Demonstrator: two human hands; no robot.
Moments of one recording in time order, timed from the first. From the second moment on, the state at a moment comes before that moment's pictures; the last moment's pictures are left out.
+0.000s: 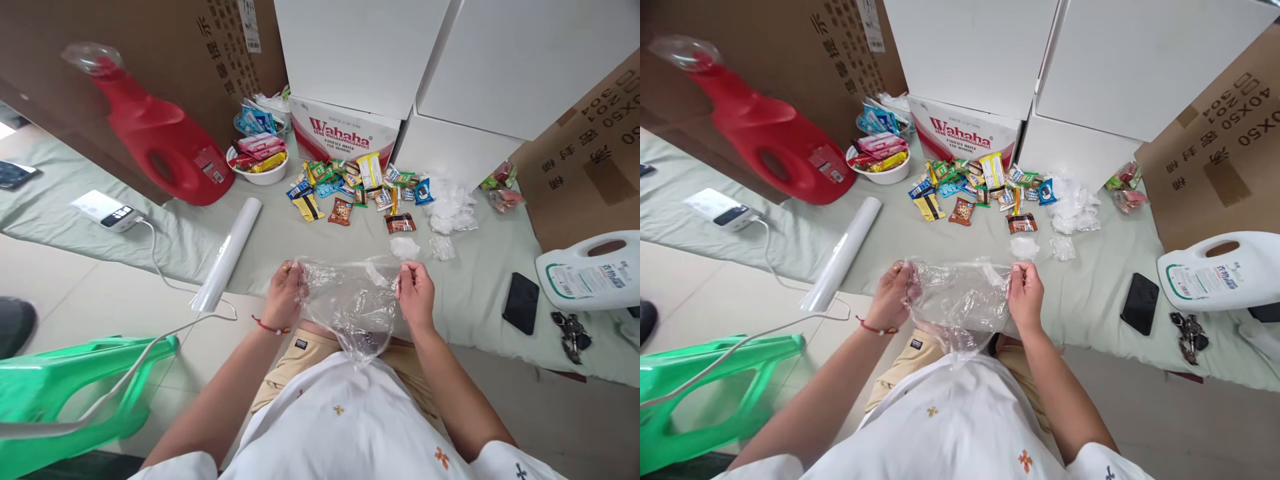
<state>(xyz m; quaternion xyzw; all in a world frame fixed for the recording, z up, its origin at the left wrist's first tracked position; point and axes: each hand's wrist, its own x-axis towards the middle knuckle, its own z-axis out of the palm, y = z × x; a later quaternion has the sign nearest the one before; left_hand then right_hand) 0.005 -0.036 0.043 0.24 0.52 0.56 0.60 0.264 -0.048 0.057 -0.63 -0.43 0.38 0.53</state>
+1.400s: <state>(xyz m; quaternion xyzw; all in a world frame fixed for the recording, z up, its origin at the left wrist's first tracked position) 0.018 -0.025 0.002 0.86 0.47 0.10 0.16 0.318 0.035 0.072 -0.60 -0.75 0.06 0.25</state>
